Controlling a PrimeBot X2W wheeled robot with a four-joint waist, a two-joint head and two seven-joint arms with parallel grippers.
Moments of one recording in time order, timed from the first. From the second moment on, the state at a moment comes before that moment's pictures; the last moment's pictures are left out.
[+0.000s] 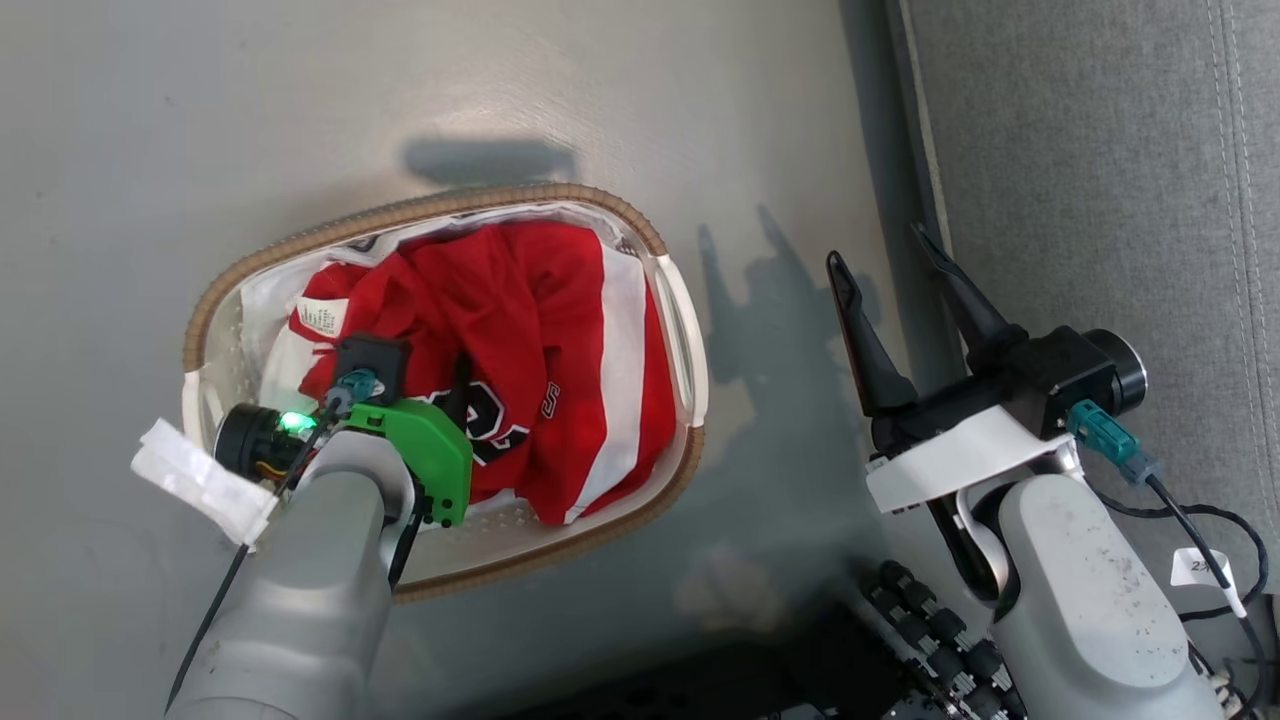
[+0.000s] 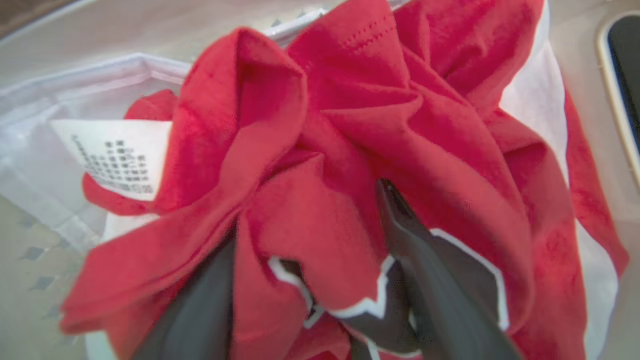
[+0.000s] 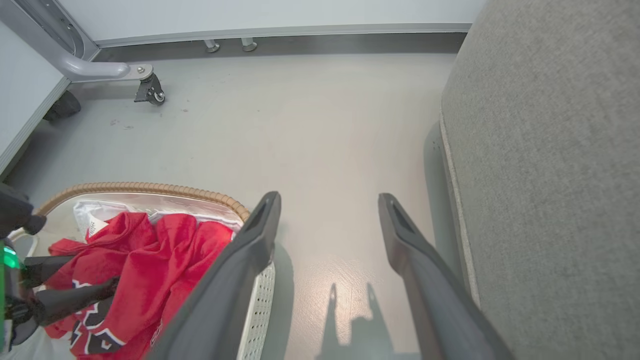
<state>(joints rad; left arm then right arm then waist) -0.77 0.06 -0.43 1.19 -0.25 -0.13 -0.26 -0.39 -0.05 0.20 0.17 0.15 0.13 -0.26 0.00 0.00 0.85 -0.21</state>
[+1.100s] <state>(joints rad) -0.55 0.09 -0.52 1.08 -0.48 -0.13 -0.26 -0.32 -0.05 0.21 0.25 0.19 0.13 -0.26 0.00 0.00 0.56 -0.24</state>
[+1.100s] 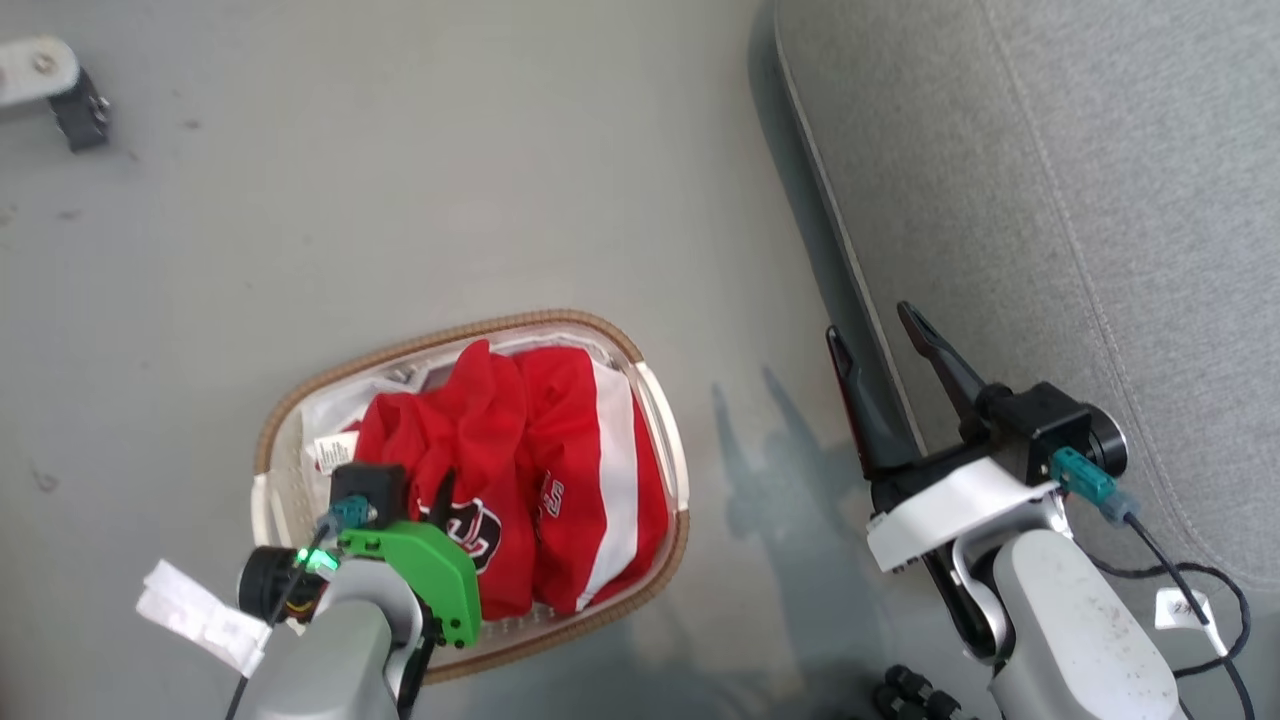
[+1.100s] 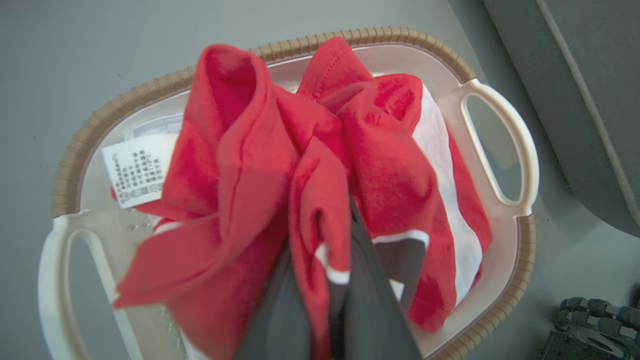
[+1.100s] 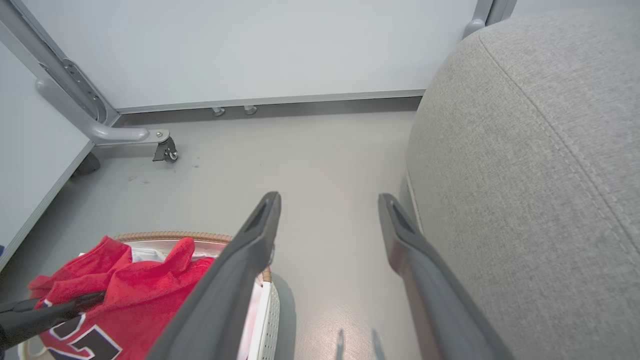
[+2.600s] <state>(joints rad) -0.25 0.05 -0.40 0.22 -0.37 -0.13 -0.26 -0.15 -0.08 0.52 0.24 0.17 0.13 -0.26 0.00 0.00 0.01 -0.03</state>
